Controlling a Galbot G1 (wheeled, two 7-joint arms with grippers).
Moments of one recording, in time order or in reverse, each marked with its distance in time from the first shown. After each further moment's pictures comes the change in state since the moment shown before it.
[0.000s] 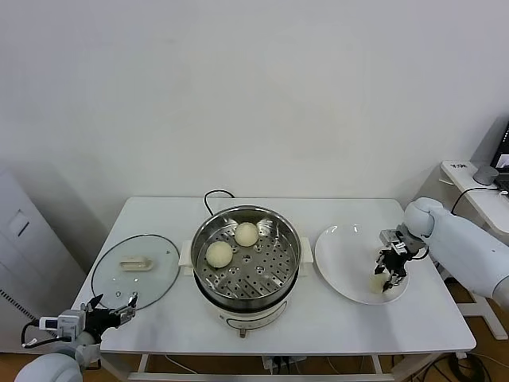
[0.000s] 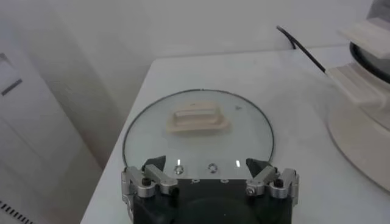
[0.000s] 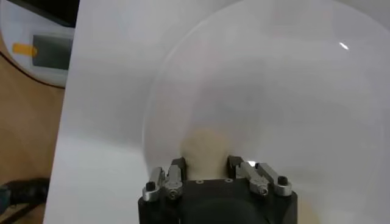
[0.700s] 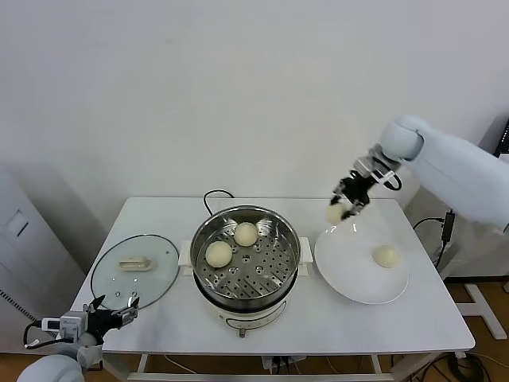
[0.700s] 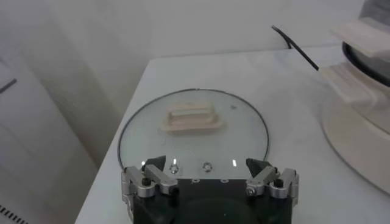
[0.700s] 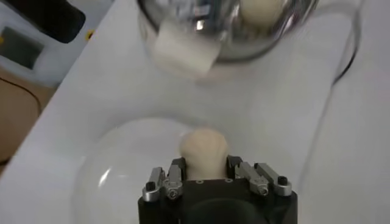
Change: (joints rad) left arm 0.001 0.002 0.013 -0.007 0.006 -0.002 -0.001; right arm 0.453 0.079 -0.200 0.295 0.228 0.183 -0.015
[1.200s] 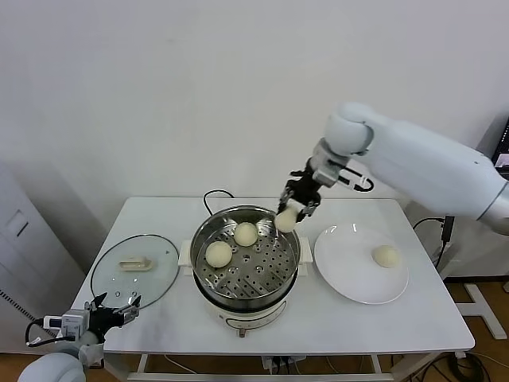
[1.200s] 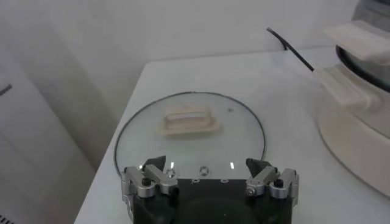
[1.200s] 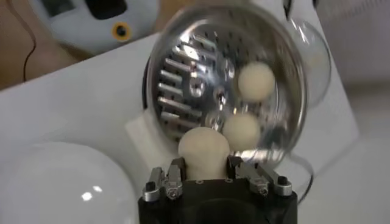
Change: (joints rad) left arm -0.007 0.002 0.005 -0.003 0.003 0.000 0.000; right arm 0.041 0.132 -0.038 0.203 -0.077 0.284 0.045
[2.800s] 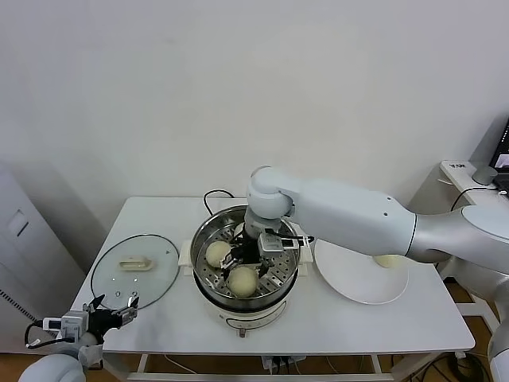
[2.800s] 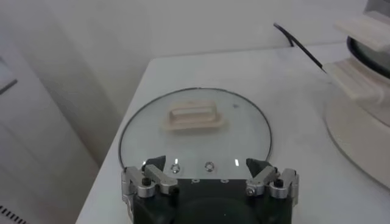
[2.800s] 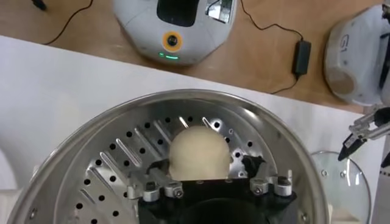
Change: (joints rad) left arm -0.001 -0.008 -0.003 0.024 0.013 -0.010 0.002; right arm -0.178 0.168 -0.003 0.094 -0.241 0.071 0.025
